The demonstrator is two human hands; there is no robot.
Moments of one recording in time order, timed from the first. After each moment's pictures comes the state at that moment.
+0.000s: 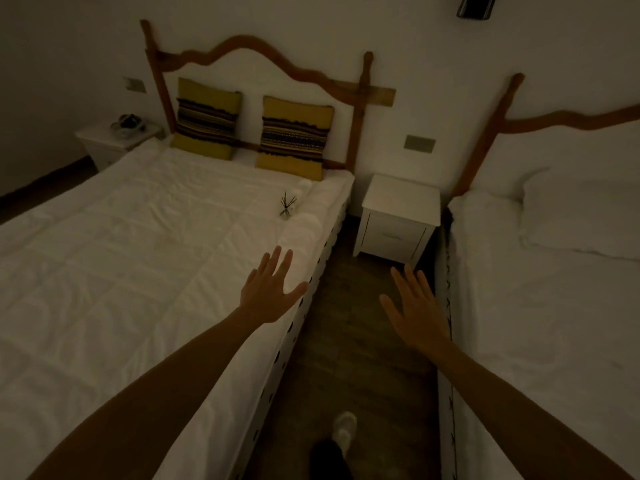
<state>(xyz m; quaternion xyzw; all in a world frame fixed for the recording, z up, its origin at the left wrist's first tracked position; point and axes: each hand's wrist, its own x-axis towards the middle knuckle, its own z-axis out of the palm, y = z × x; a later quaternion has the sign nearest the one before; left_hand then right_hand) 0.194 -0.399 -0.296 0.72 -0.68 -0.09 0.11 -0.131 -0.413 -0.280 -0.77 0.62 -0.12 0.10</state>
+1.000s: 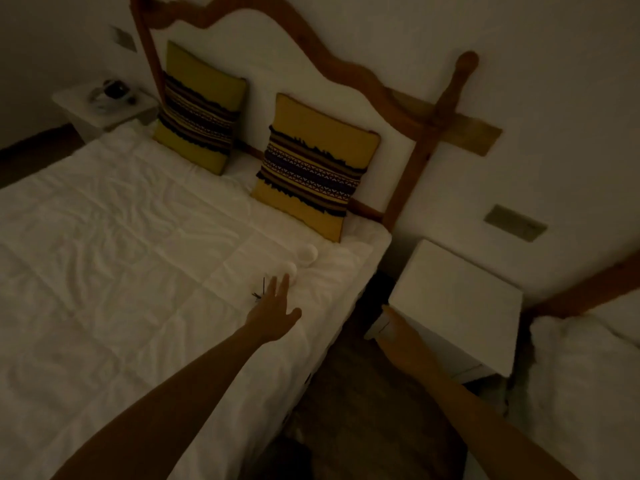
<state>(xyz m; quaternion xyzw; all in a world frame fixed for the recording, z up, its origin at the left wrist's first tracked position) 0.271 -1.069 -0.384 0.79 -0.52 -0.30 0.13 -0.025 -1.153 -0.372 -0.74 0.54 -0.01 0.40</state>
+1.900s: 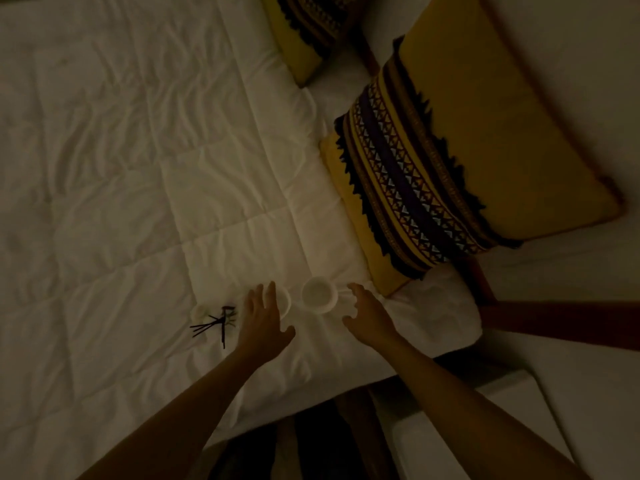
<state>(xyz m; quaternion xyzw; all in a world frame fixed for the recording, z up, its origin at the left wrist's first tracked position) 0.312 -1.320 -0.572 0.93 -0.18 -0.30 0.14 0.230 -1.541 -0.581 -0.83 0.27 0.27 0.41</state>
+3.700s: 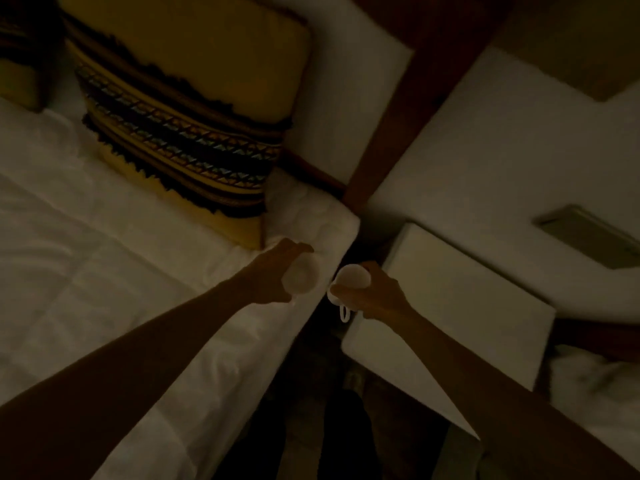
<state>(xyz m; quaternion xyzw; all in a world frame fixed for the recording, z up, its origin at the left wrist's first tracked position) 0.238 -1.523 -0.572 0.64 -0.64 -0.42 0.11 0.001 -1.587 -0.551 -0.58 0.65 0.08 0.48</state>
